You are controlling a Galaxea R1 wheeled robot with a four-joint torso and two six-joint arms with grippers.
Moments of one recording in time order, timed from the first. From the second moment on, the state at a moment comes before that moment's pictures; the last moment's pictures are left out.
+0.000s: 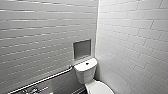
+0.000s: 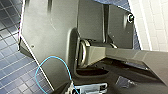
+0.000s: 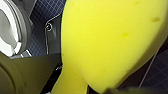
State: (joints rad) left arm 1.44 2.86 -2.39 -0.55 0.08 0.42; right arm -1.54 2.80 -2.28 0.18 0.10 0.03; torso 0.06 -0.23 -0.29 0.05
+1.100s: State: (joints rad) left arm 1.44 2.82 -2.36 -0.55 0.07 0.42; right arm -1.54 2.79 -2.33 0.17 0.10 0.05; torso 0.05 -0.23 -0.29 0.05
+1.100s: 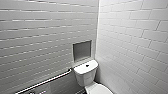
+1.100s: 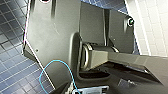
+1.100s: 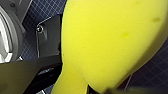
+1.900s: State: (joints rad) left arm 1.43 2.82 -2.36 -0.55 0.07 0.42; right arm -1.55 2.79 -2.33 0.16 0.11 0.05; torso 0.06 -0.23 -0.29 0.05
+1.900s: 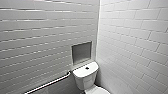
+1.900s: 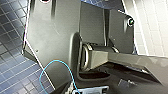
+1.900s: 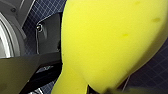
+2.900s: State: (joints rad) left arm 1.43 2.82 -2.36 -0.55 0.07 0.42; right arm -1.55 2.79 -2.33 0.16 0.11 0.05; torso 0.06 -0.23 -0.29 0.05
